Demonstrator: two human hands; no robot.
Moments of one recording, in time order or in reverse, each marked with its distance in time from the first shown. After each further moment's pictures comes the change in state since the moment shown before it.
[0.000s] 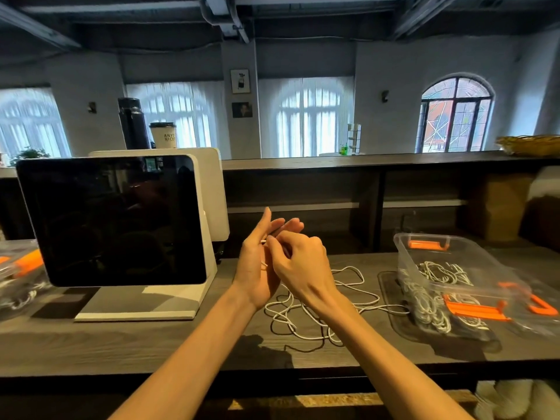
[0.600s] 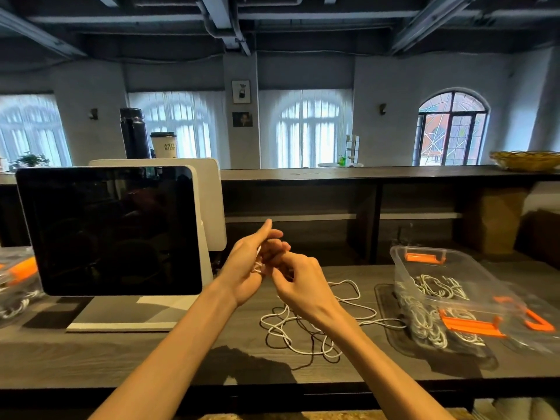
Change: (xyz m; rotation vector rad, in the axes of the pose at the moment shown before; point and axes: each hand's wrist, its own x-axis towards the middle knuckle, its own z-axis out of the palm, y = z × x) left_hand 0.018 0.019 -0.008 0.380 0.090 0.066; right_hand -0.005 0.012 -0.010 0.022 -0.180 -0.016
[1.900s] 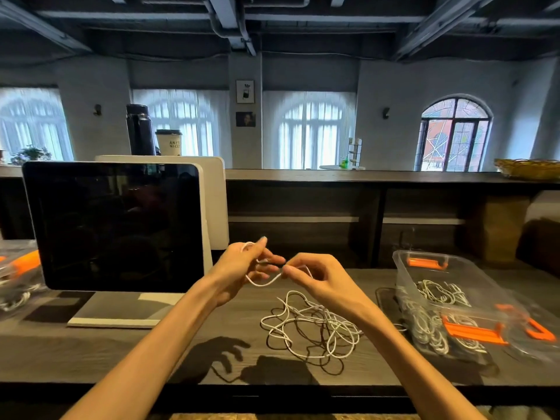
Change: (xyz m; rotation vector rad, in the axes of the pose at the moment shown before) left_hand 0.004 0.004 -0.034 0.466 -0.045 -0.026; right_hand -0.004 0.010 -0.041 0.209 -0.216 0.023
